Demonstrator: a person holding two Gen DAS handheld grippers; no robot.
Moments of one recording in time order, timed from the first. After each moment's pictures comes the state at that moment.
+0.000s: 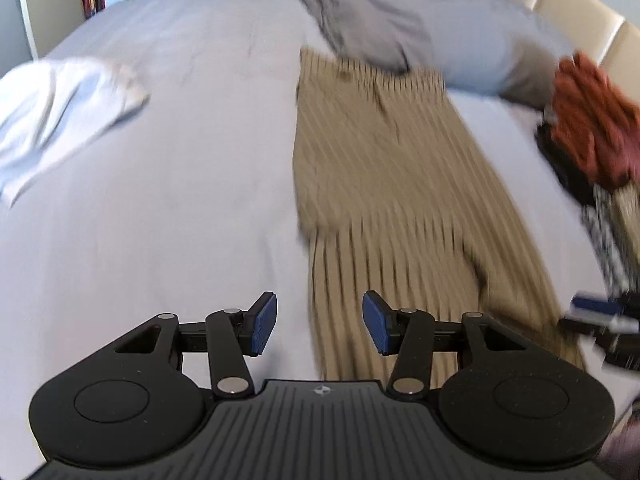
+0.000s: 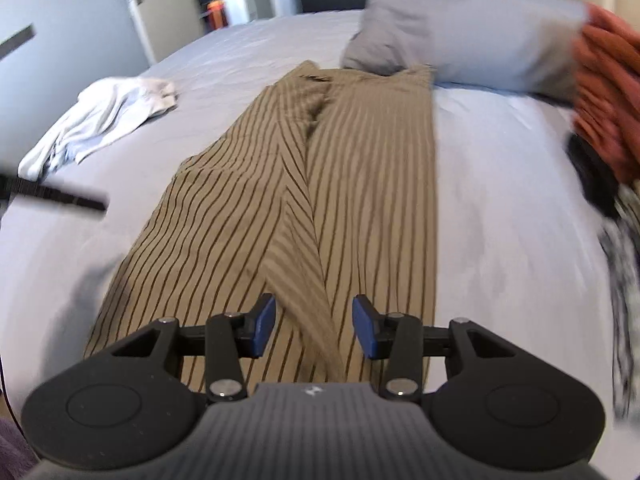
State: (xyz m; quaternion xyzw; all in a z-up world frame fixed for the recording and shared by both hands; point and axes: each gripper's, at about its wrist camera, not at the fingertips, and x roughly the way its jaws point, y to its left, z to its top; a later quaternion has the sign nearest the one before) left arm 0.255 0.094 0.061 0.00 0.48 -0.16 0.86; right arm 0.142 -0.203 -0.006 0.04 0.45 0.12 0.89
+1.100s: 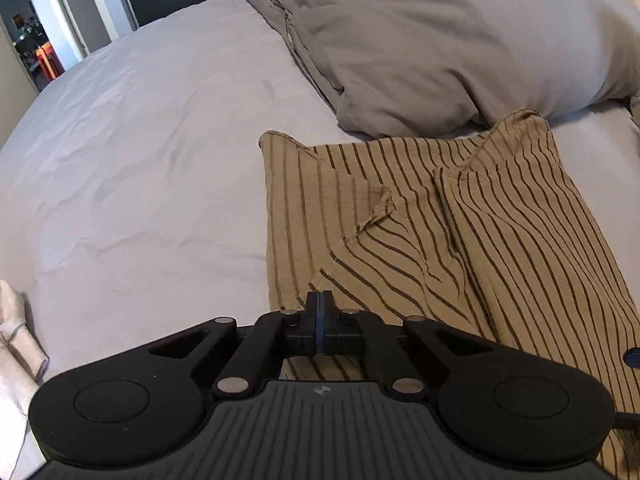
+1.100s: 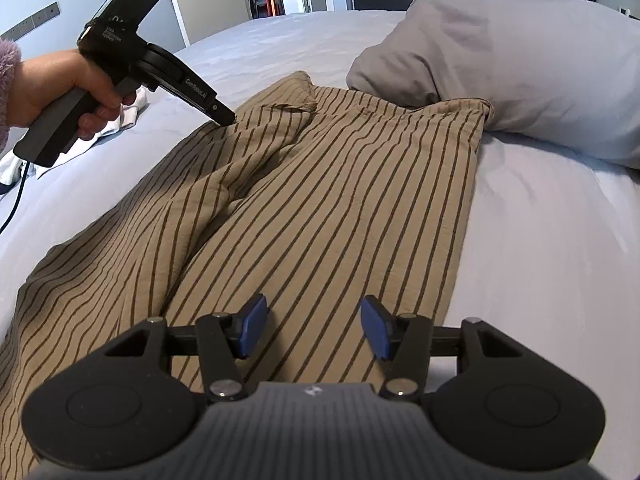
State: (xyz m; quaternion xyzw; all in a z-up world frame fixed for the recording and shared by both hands) left arm 0.545 -0.028 -0.021 0.14 0.48 -0.15 0.85; right arm 0.357 -0.240 -0.078 0.01 0.42 0.20 0.88
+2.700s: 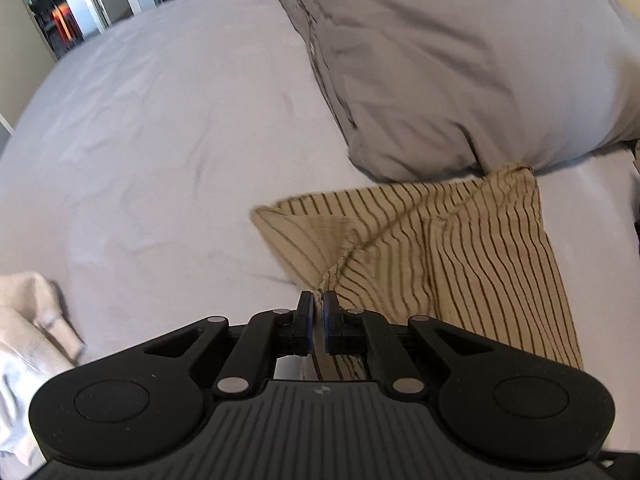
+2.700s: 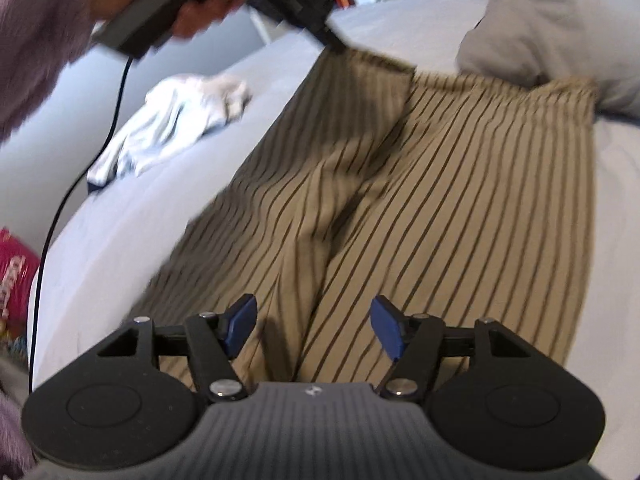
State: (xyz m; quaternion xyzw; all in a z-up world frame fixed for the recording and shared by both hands) left arm 0.572 -0.036 0.043 0.11 0.54 -0.12 0.83; right arm 0.333 -0.199 -0.075 0.08 0.45 0.34 0.83
